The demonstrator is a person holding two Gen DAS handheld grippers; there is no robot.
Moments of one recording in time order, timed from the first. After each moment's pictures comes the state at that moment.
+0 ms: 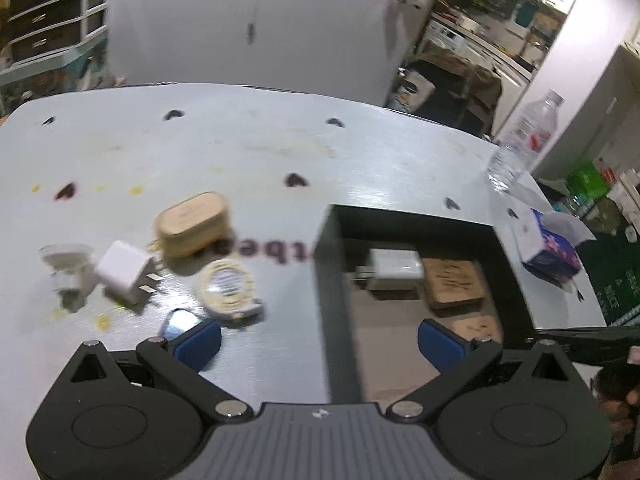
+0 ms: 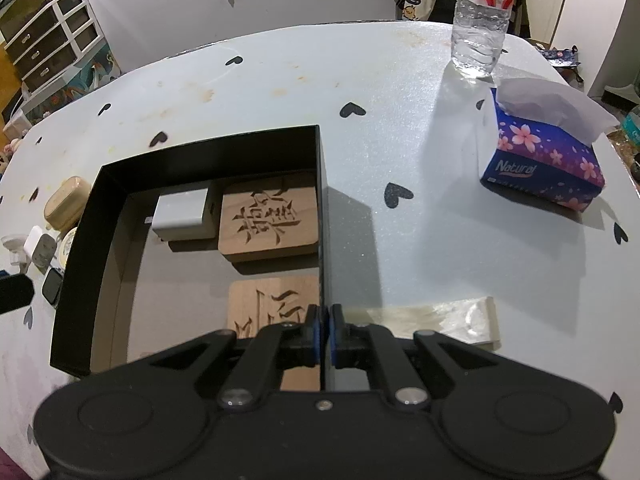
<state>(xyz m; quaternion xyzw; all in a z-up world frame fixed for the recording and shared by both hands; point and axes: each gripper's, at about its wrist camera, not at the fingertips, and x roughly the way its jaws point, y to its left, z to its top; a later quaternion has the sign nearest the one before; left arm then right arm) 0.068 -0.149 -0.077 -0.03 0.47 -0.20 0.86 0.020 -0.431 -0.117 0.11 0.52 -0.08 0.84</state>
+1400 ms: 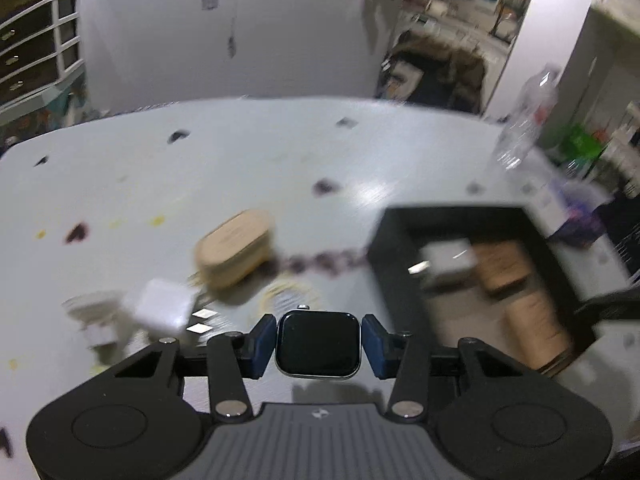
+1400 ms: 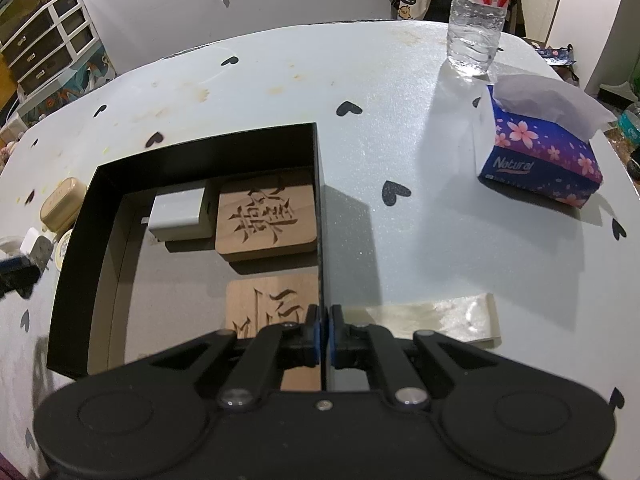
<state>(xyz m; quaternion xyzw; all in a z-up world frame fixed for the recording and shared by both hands) 0.095 -0.124 -0.084 0.03 0.44 -0.24 0.86 0.019 -0.432 -0.118 0.12 0.52 -0.08 0.84</state>
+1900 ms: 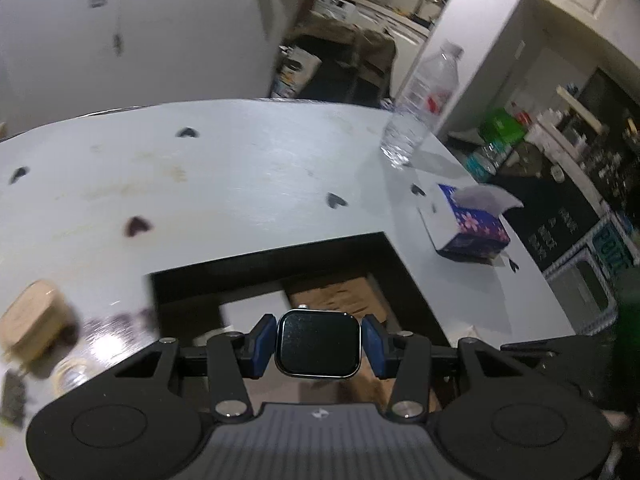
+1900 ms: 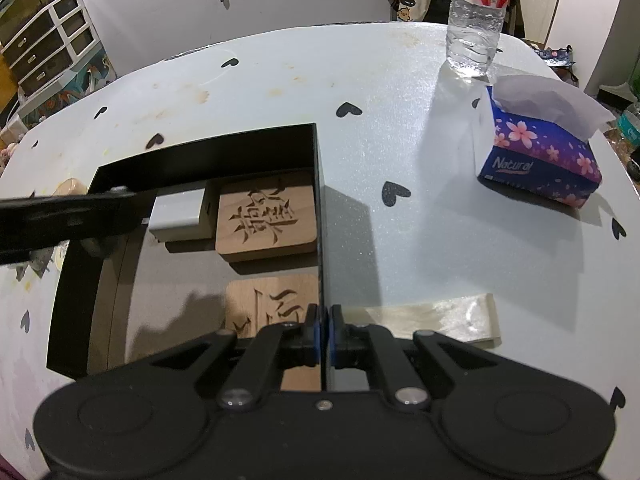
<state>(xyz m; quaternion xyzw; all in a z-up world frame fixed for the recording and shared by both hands) 0.108 -0.268 -0.079 0.03 0.46 -0.36 0.81 0.017 -0.431 -0.118 0.12 0.51 -0.08 0.84</state>
